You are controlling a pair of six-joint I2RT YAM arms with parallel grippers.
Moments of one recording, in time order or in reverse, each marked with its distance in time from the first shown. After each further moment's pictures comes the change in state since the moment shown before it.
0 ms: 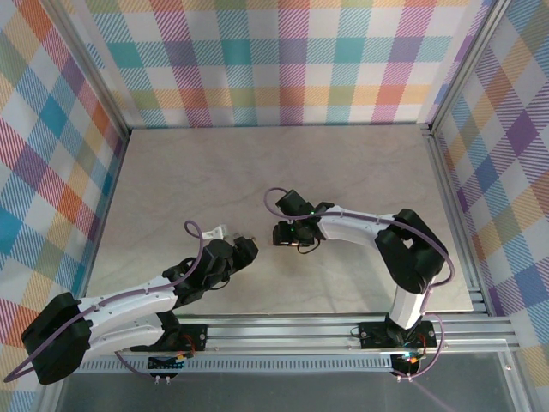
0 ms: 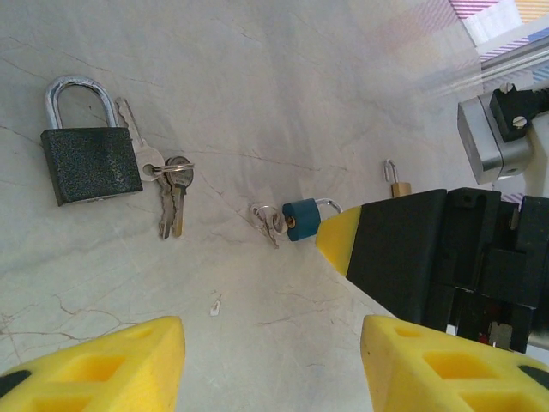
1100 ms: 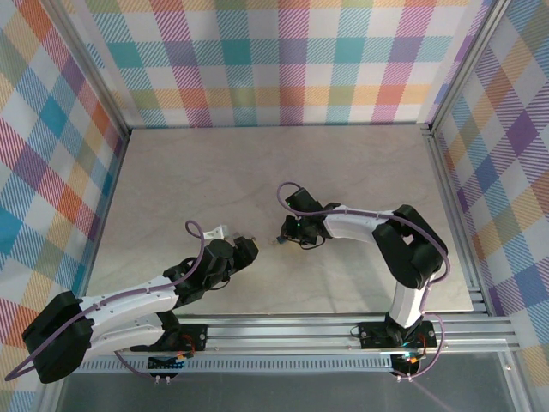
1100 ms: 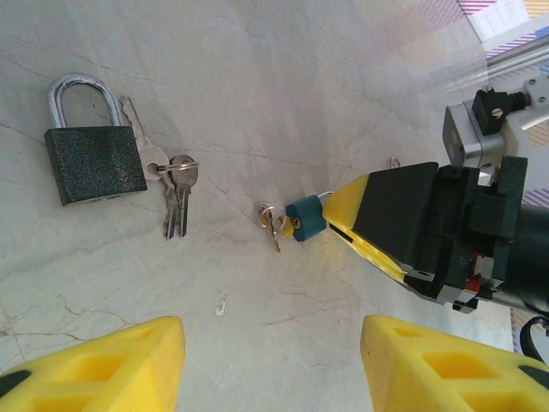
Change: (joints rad) left arm 0.000 0.011 0.000 0.002 0.000 0.005; right arm -0.067 0.025 -0.064 0.143 -0.060 0.154
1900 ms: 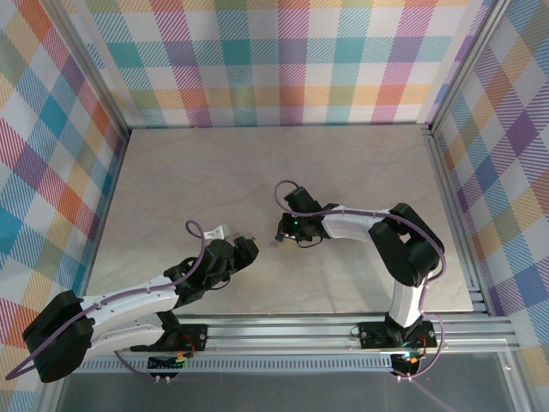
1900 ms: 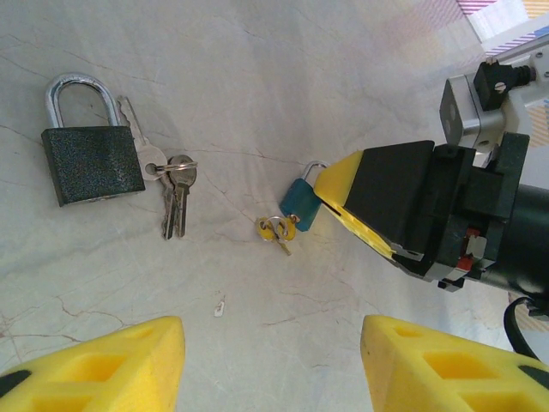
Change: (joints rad) left arm 0.000 0.006 0.000 0.007 0.000 0.000; right arm 0.000 0.026 0.000 0.108 -0.006 -0.045
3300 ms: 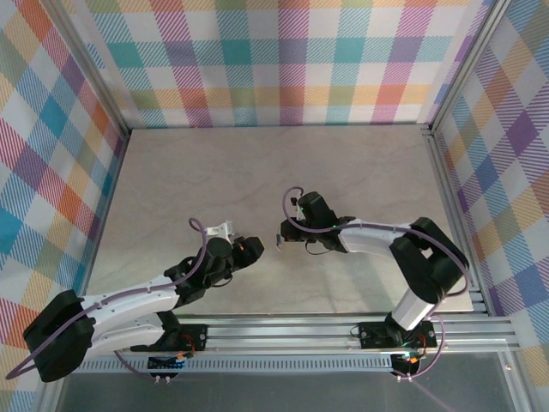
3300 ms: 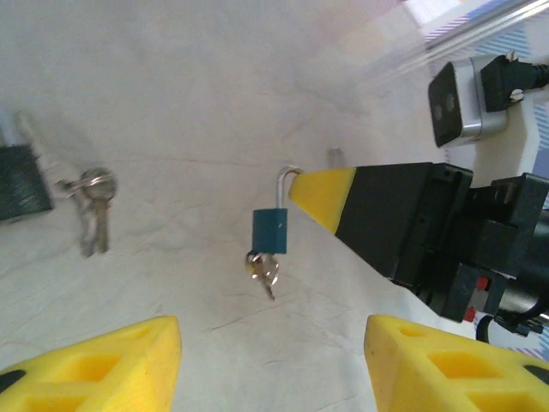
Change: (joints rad) left arm 0.000 -0.005 0.000 0.123 0.065 0.094; right arm -0.013 -0.200 -0.220 0.272 -0.099 -0.182
